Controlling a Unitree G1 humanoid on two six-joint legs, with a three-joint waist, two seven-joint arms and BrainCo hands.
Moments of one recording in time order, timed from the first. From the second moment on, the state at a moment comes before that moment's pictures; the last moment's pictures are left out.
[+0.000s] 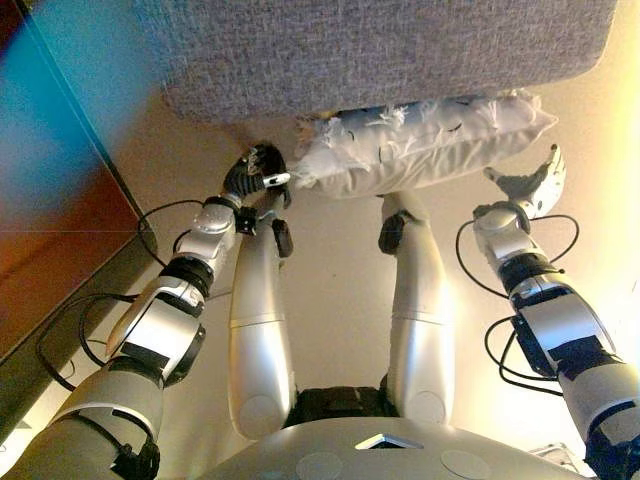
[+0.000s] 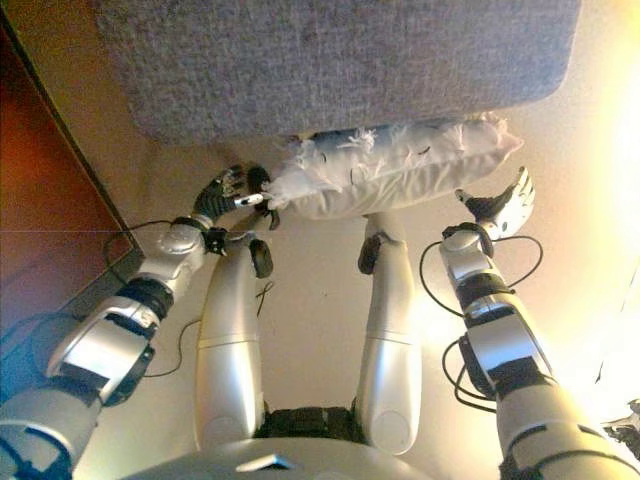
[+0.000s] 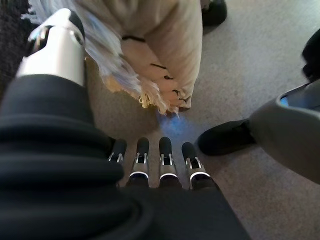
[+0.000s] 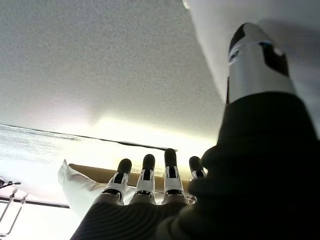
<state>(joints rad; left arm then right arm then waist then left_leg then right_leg) -0.73 0.43 -0.50 1.02 -0.55 -0.23 -0.03 -0.75 -0.46 0.32 1.11 0.15 0.03 -0.89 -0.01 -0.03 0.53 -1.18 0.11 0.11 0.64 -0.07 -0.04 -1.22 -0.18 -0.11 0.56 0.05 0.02</state>
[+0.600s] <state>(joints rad) -0.72 0.52 -0.49 0.88 -0.70 -0.27 -0.07 -0.78 -0.57 0.30 1.08 0.13 -0.09 -0.88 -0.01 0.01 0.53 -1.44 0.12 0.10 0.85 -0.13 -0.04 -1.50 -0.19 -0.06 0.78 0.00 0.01</state>
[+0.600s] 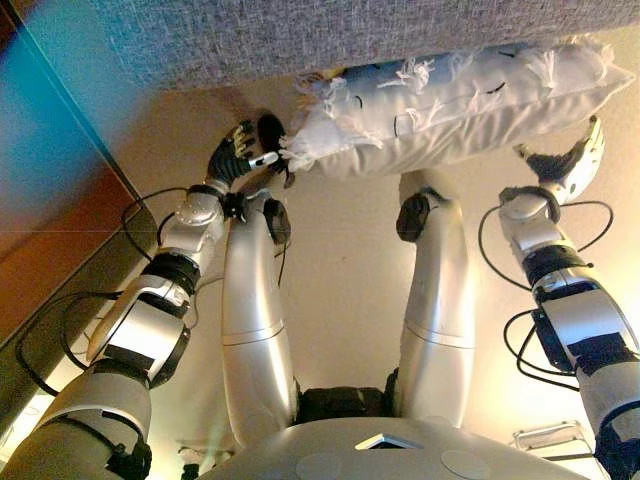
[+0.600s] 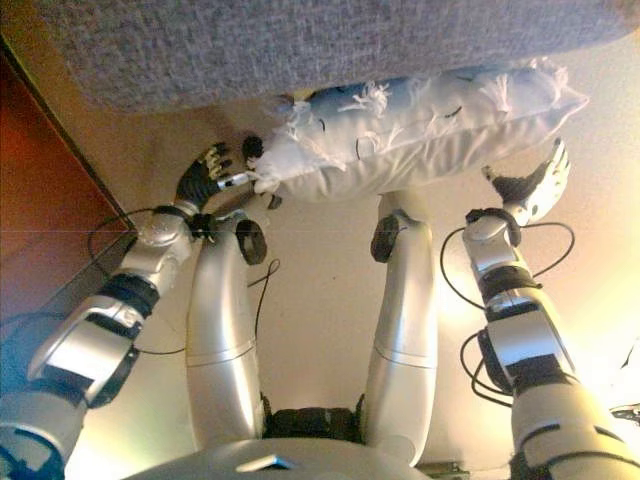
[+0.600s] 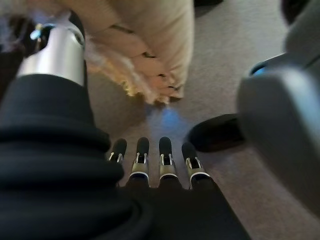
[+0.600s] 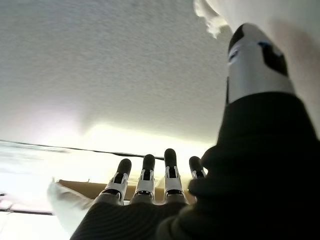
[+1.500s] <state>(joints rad) -0.85 0.61 -0.53 0.75 -0.97 -0.03 -0.48 -0.95 -0.81 0.45 0.87 0.47 -0.09 -0.23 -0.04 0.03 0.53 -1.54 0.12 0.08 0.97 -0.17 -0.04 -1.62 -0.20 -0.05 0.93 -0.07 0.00</state>
